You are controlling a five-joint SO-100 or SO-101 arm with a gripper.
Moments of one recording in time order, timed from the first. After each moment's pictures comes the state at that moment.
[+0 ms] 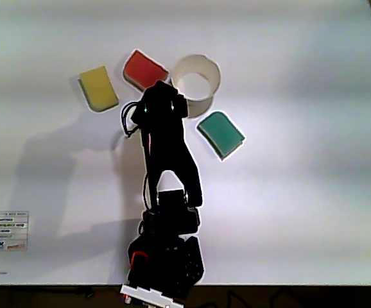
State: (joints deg) arm -22.1 97.6 128.3 39.3 28.7
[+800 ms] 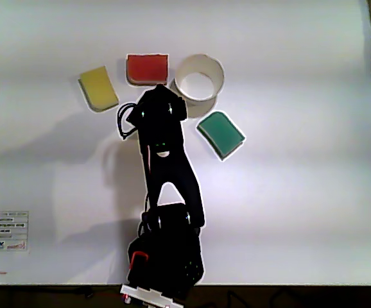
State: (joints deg) arm -24.5 110.3 122.3 59.3 38.3
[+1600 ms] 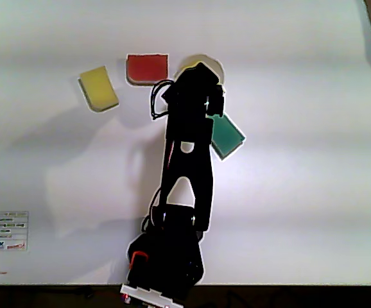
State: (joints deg) arm -8.6 106.4 94.1 74.7 30.2
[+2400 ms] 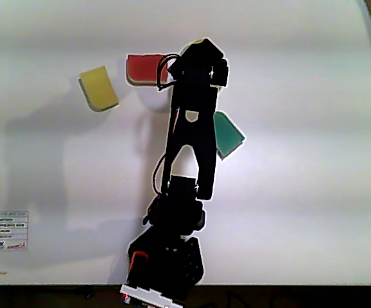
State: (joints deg) arm -8.9 89.7 84.5 69.4 31.0
